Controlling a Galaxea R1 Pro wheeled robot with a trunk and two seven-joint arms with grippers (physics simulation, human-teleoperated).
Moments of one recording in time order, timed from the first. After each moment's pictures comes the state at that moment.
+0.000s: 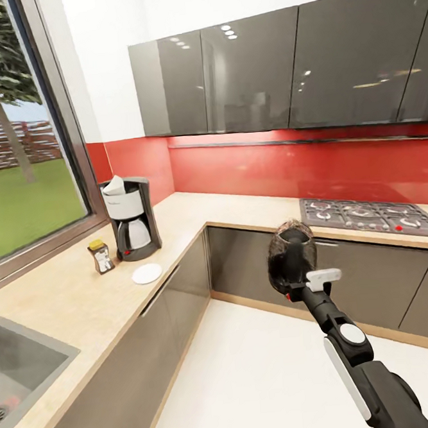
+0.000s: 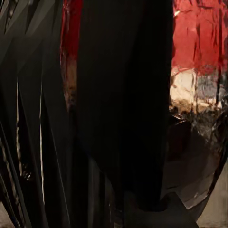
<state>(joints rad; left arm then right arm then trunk) -0.05 0.11 -0.45 -0.24 0.27 -0.46 0.02 -0.33 -0.07 0.09 -1.46 -0.06 0.17 -0.04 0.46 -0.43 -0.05</state>
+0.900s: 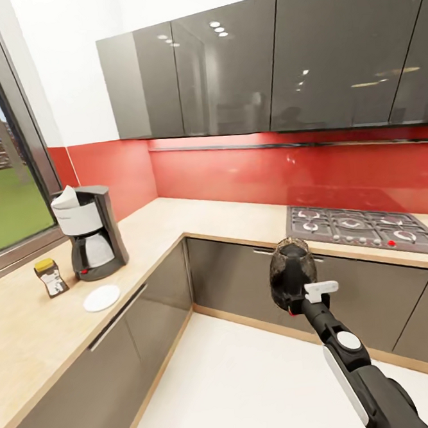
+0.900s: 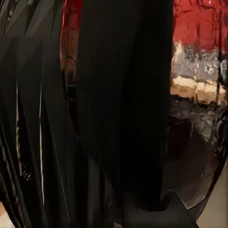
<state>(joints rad) -0.05 0.13 -0.44 -0.23 0.28 -0.46 0.03 -0.33 -0.08 0.10 -1.33 -0.06 0.16 -0.03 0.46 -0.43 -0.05</state>
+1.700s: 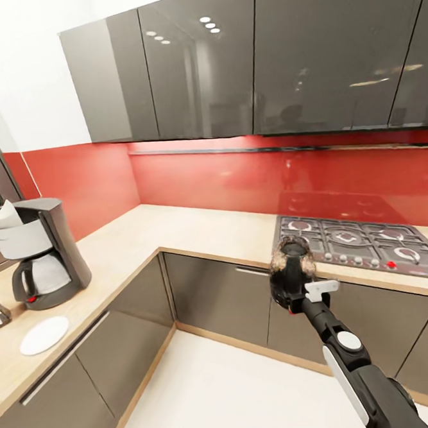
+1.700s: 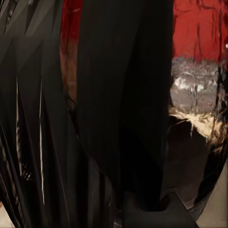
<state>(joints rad) -0.05 0.14 -0.44 -0.22 0.37 -0.47 0.03 -0.33 -0.08 0.09 -1.34 -0.06 0.14 -0.04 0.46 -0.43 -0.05</state>
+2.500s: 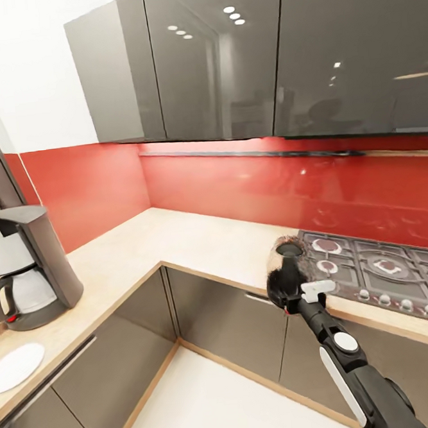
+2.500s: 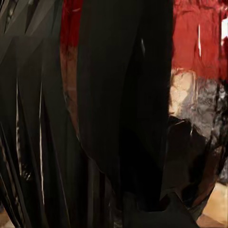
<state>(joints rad) -0.04 0.15 -0.44 -0.22 0.36 -0.55 0.03 -0.33 -0.08 0.12 -1.34 -0.06 0.13 -0.04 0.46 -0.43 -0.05</state>
